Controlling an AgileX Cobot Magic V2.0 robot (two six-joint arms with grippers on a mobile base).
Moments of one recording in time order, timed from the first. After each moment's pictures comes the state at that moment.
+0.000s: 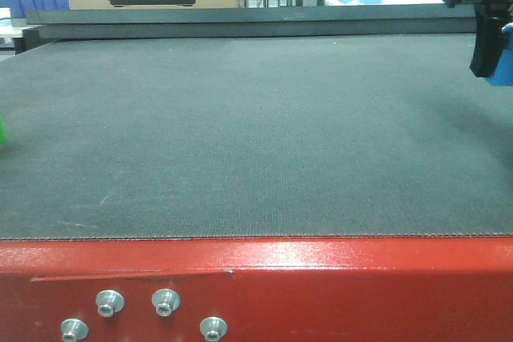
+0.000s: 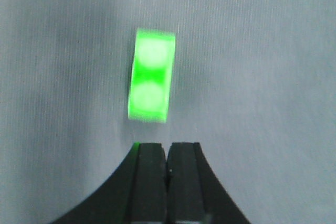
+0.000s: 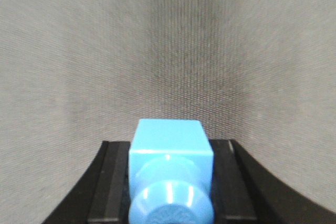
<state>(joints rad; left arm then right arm) 0.06 1.67 -1.47 0.00 1.12 0.02 0.10 1.78 -1.48 0.07 1.05 0.05</state>
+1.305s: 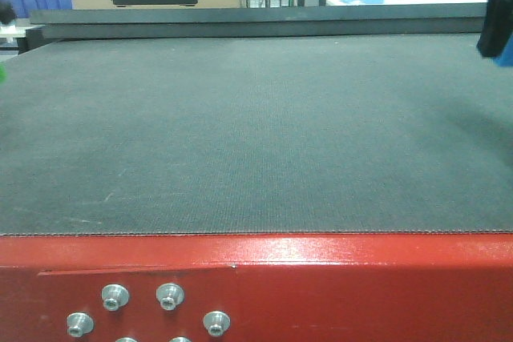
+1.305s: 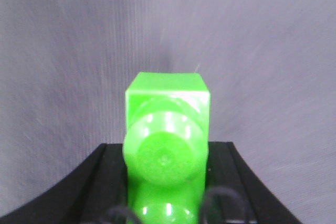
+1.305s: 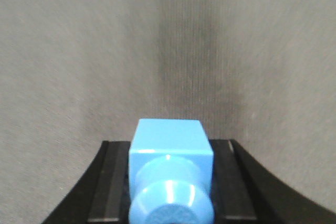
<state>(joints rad) 0.06 1.76 -1.43 -0.01 0.88 0.08 0.10 1.62 -1.34 0.07 0.90 0.03</state>
